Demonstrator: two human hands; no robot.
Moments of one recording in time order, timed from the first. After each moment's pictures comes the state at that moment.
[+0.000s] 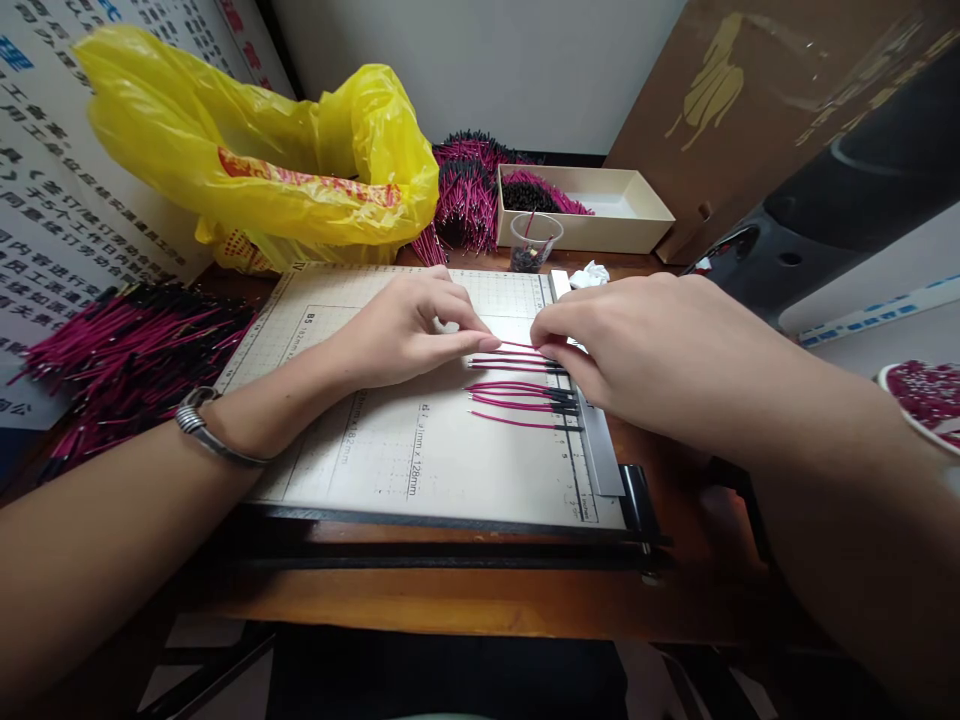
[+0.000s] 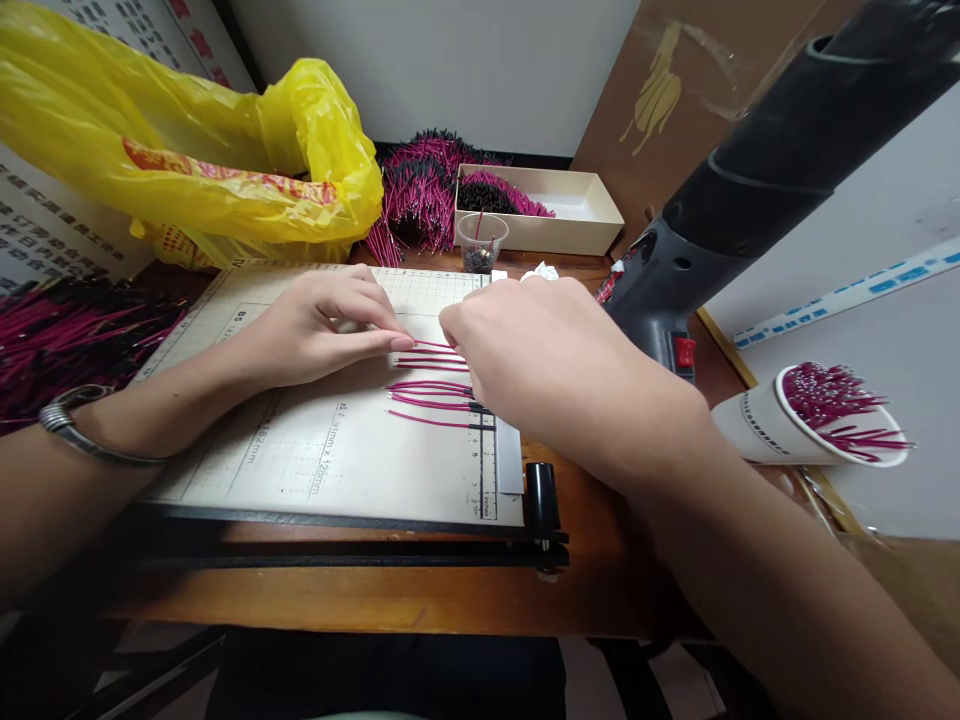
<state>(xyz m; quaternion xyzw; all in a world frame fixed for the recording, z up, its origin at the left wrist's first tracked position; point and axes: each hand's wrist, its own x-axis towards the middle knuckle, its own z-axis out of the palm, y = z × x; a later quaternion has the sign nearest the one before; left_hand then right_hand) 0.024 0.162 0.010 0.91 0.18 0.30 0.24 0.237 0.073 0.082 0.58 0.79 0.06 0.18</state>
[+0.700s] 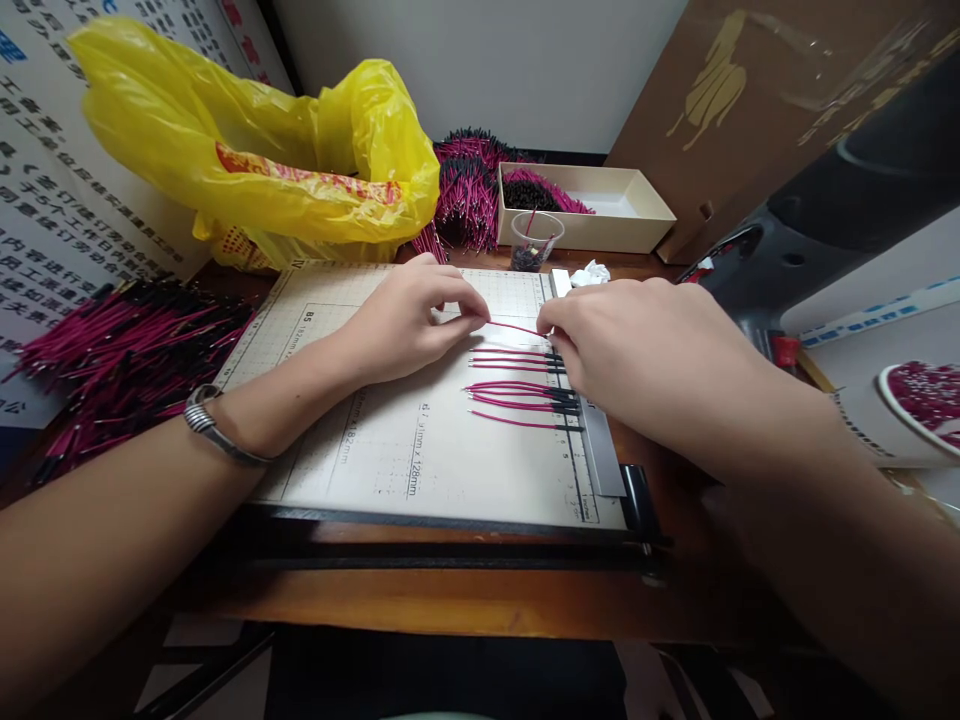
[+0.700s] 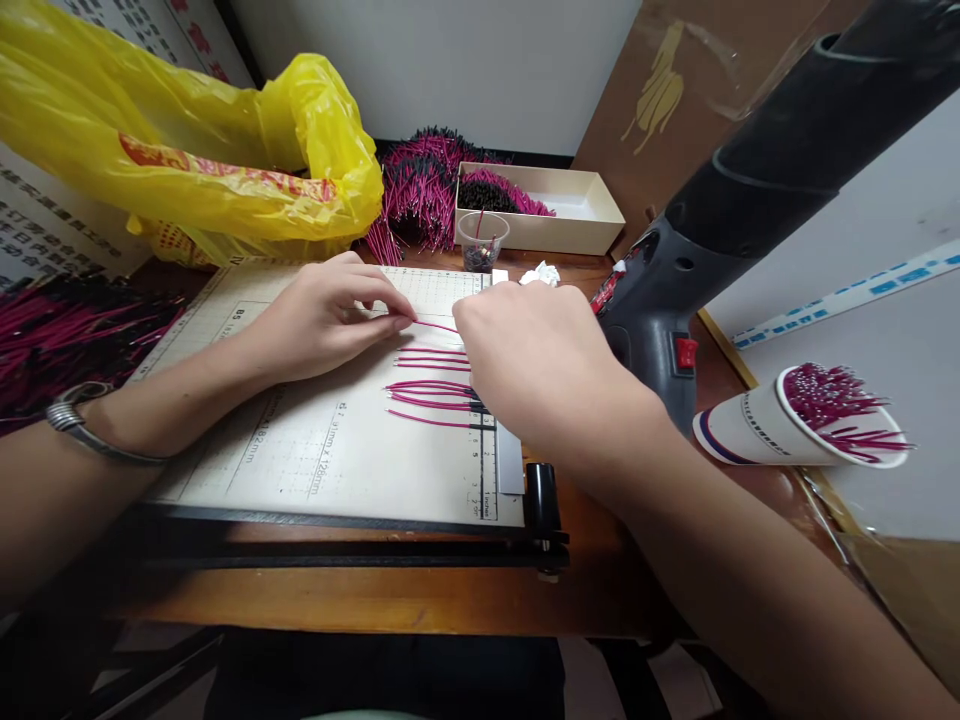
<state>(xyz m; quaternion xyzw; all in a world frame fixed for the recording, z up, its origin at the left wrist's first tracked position) 0.028 0.164 0.006 0.91 0.26 0.29 0.15 0.224 0.073 0.077 0.65 0.74 0.06 0.17</state>
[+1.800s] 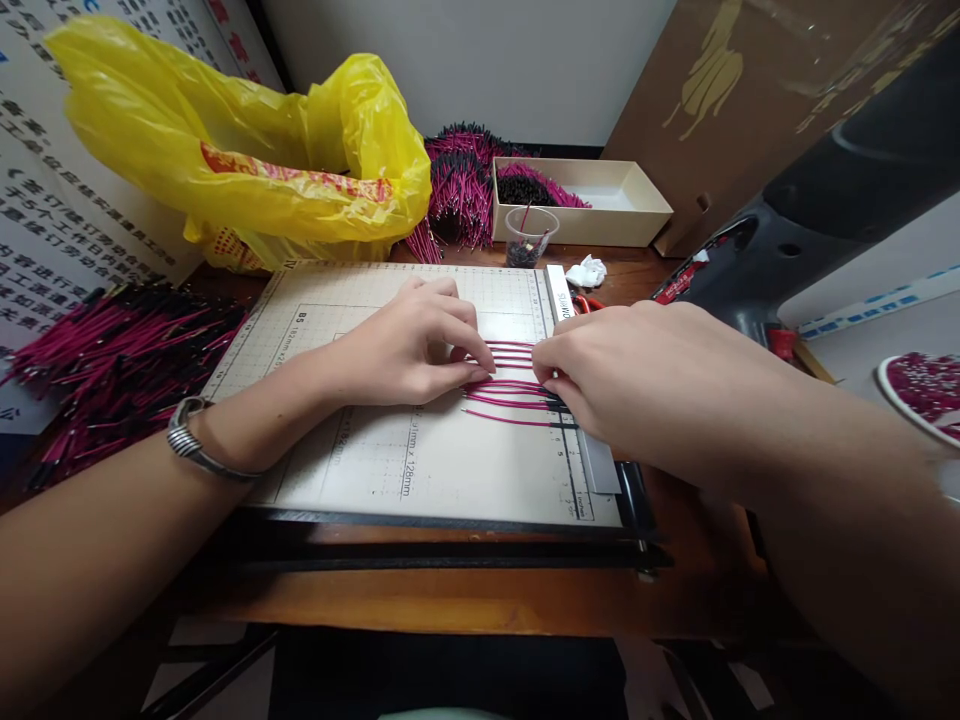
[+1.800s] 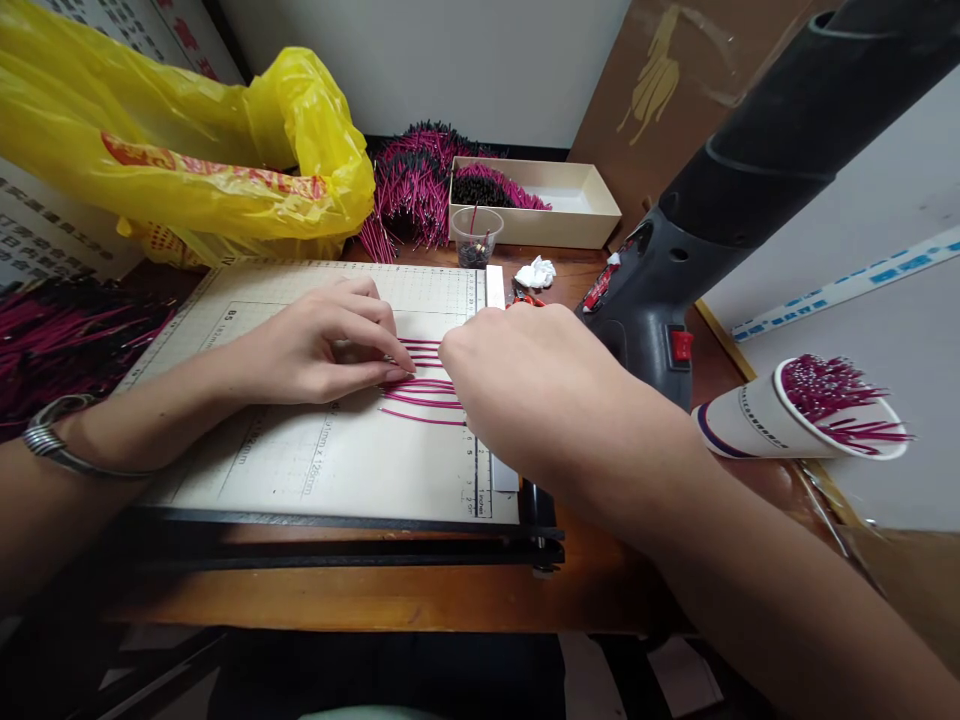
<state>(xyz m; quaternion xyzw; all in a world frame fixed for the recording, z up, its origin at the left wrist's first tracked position) 0.026 0.153 0.019 0.94 0.17 0.18 0.23 0.233 0.063 0.078 0.58 0.79 0.01 0.19</state>
